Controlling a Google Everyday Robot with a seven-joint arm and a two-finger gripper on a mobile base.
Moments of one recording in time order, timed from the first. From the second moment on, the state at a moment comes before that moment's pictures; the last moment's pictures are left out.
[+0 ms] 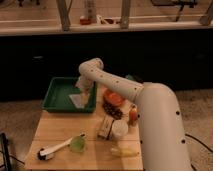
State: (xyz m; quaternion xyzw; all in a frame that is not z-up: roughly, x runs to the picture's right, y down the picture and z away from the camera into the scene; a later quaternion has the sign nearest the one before) arm -0.148 0.040 0.899 -0.26 -0.23 -0.13 0.93
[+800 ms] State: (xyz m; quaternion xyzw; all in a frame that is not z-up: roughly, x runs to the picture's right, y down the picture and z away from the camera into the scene) arm -0.150 0.052 0.916 -0.28 -0.20 -0.12 0.93
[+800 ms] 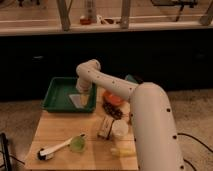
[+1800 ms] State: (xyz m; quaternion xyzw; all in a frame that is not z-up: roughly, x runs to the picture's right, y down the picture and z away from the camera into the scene) arm -0.156 0.066 0.935 -0.30 -0.20 -0.10 0.93
